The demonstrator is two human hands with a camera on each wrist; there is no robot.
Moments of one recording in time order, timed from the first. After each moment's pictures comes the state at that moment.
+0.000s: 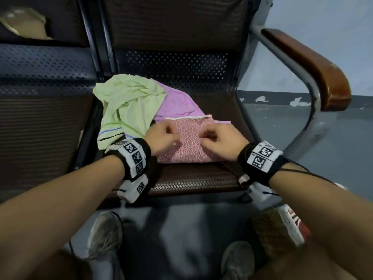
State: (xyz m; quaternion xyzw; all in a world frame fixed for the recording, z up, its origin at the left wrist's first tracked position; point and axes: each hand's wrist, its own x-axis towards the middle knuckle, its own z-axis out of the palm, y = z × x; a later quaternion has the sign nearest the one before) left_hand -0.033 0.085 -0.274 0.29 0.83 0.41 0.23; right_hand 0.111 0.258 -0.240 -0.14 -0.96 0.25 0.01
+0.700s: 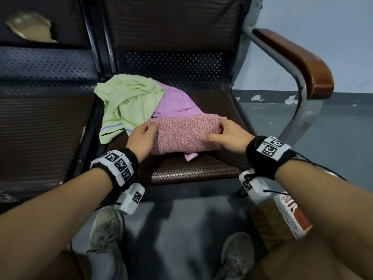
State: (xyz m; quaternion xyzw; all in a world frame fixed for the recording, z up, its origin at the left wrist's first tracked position) left_hand -0.021 0.040 -0.295 0.15 0.79 0.56 0.19; right_hand 0.140 0.258 -0.235 -0.20 -0.86 0.48 0.00
